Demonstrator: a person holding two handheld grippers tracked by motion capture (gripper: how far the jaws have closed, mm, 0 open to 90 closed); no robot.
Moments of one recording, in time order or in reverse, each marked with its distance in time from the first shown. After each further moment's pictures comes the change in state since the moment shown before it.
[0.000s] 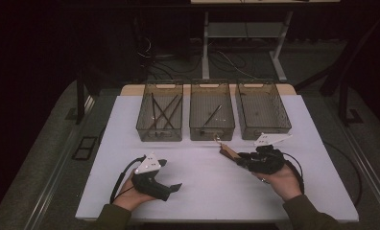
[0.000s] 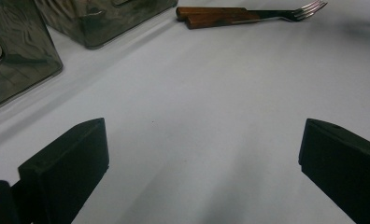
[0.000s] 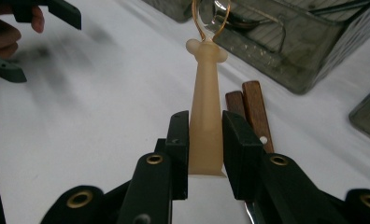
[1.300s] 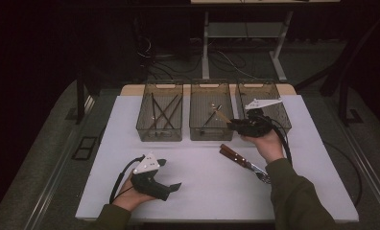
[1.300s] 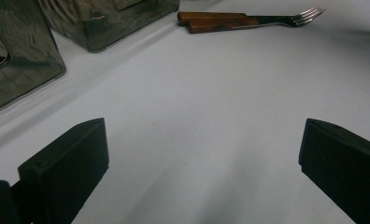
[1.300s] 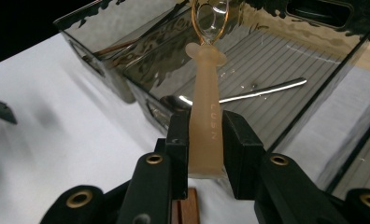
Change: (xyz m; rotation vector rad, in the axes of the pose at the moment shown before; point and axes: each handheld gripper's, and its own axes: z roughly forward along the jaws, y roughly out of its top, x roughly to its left) left arm 0.000 0.000 -0.002 -0.016 -0.001 -0.008; right arm -0.047 0.078 0.030 -0.084 -0.065 0.050
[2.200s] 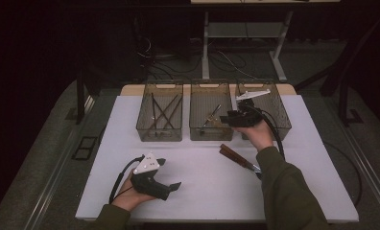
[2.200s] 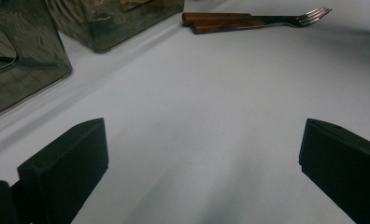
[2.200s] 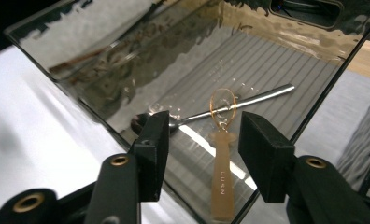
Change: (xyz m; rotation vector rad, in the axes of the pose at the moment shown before) left arm -0.001 0.000 0.000 -0.007 0.023 -0.007; right arm -0.016 0.018 0.033 0.025 -0.042 0.045
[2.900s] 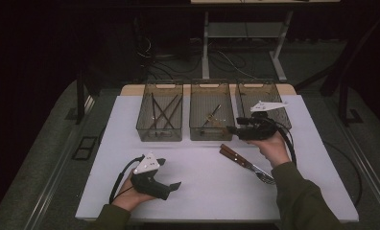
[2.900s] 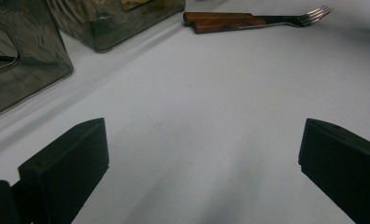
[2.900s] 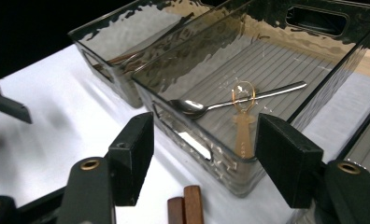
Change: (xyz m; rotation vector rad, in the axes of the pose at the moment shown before) left arm 0.001 0.000 0.000 0.007 0.003 0.006; right arm 0.010 -0.033 -0.045 -0.089 0.076 -0.044
